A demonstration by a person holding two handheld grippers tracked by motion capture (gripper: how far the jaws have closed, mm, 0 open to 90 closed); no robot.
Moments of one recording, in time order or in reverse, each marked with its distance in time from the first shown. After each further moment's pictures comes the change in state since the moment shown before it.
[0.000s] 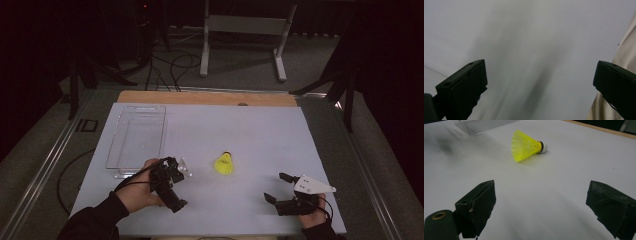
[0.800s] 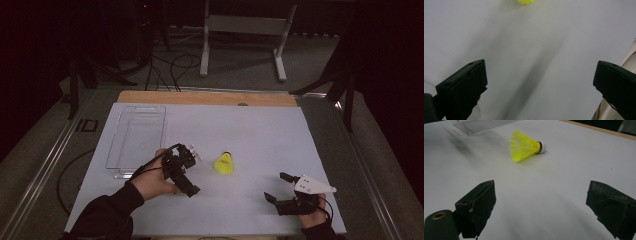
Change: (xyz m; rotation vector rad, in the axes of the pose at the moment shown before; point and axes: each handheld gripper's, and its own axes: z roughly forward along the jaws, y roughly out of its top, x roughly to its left) left arm 0.016 0.039 0.002 -0.016 -0.026 -0.108; right arm 0.000 0.000 0.000 0.000 -0.009 0.001
